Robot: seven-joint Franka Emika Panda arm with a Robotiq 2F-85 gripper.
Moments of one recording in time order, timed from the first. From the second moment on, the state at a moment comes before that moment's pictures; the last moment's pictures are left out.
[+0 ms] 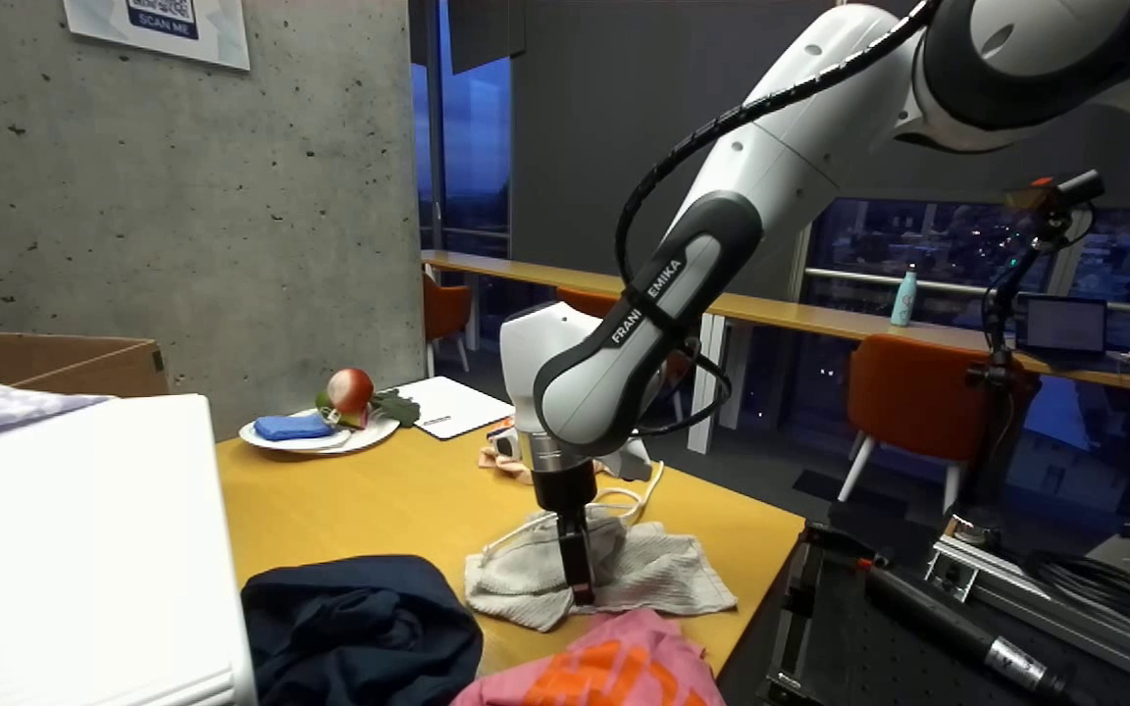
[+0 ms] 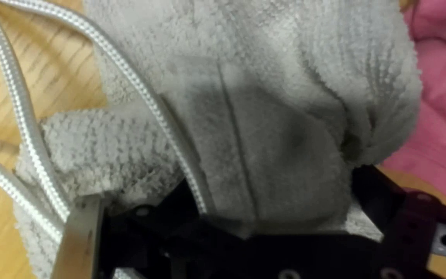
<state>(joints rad) 0.03 0.86 0.06 -1.72 -0.15 2.36 -0.42</state>
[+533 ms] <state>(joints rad) 0.02 0.74 -0.03 -1.91 -0.25 2.38 -0.36</state>
